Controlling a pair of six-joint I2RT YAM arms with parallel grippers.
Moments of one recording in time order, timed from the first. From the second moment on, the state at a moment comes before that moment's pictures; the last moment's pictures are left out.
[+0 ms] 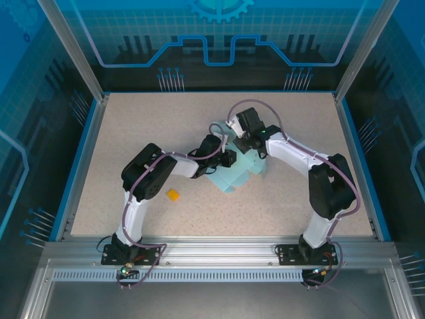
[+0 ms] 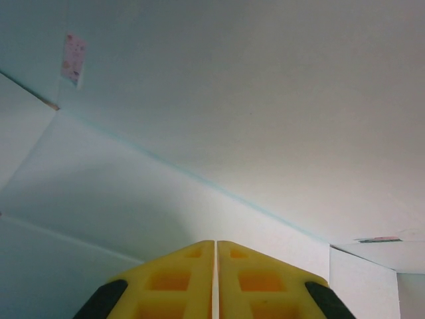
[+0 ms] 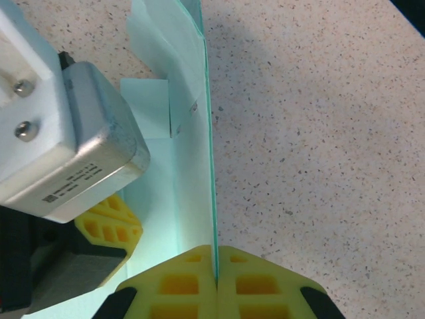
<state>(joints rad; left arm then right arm) -0.60 2.14 1.12 0.45 0.24 -0.54 0.51 1.76 1.31 -0.46 0.19 -0.29</state>
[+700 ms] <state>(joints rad) -0.51 1.96 0.92 0.50 0.24 -0.62 0.59 1.72 1.16 -0.25 0.36 -0.54</state>
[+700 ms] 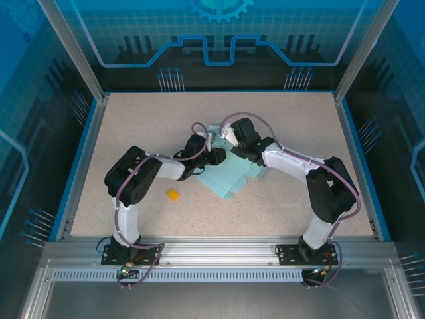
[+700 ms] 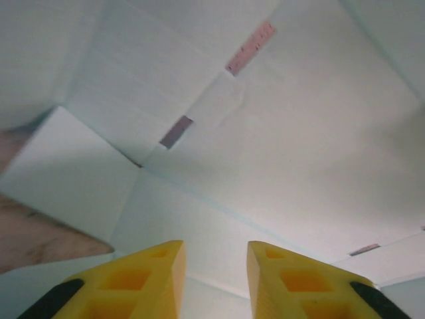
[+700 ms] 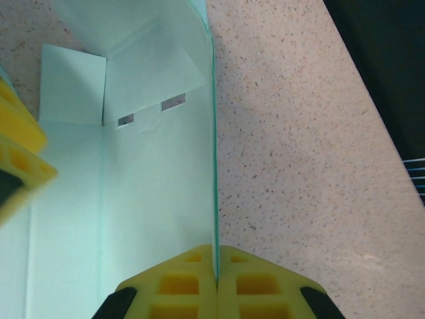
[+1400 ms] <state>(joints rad) -0.34 1.68 0.86 0.36 0.36 -0.68 0.65 1.73 1.03 0.12 0.48 -0.84</state>
